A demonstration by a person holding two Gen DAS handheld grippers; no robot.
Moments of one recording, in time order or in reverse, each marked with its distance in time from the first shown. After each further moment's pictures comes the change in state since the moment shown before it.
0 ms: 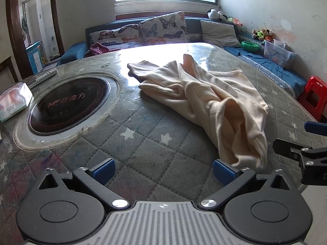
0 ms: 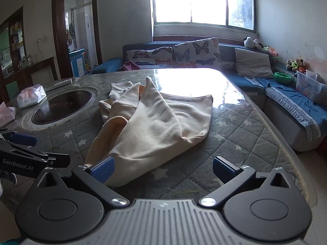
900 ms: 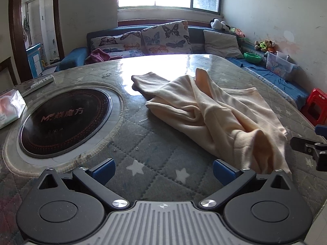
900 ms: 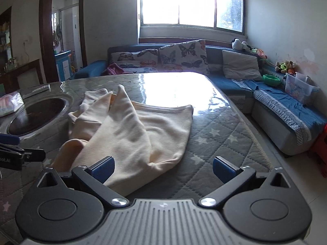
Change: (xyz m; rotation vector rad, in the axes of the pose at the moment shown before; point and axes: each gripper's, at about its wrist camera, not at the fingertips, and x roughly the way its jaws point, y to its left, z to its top) left arm 0.038 0.019 0.031 -0.035 -0.051 -0.012; right arm 0.040 -0.030 0.028 0.014 -0.015 -0.068
